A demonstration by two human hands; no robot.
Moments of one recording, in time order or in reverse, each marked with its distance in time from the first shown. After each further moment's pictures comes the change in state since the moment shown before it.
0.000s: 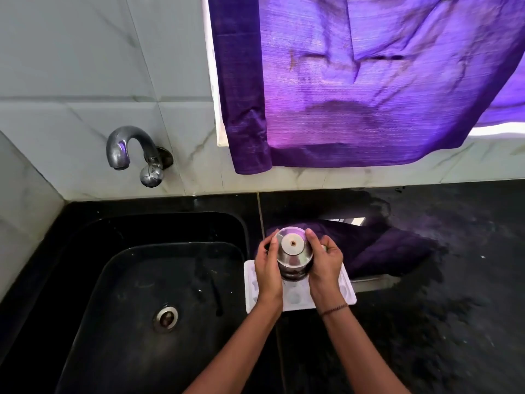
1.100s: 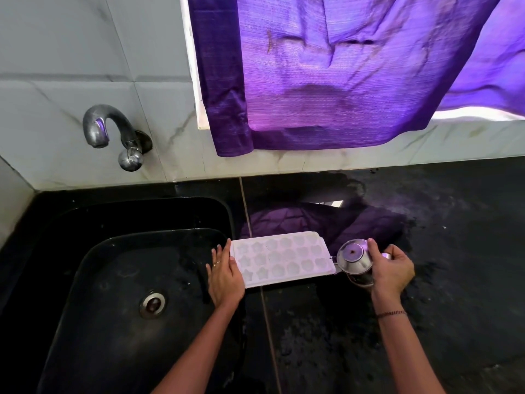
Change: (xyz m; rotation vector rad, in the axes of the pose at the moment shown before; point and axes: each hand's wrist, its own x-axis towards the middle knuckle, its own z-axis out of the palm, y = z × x) left_hand 0.025 -0.076 -0.110 1.074 0.035 0.245; right_hand 0.000 -0.051 -0.145 -0.567 0.435 -0.290
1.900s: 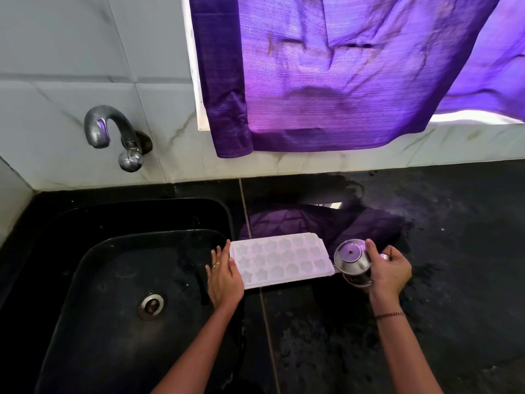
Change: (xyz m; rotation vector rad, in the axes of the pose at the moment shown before) left_hand 0.001 -0.002 0.001 -0.009 -0.002 0.005; right_hand -0.002 -0.002 0.001 0.095 -0.039 0.022
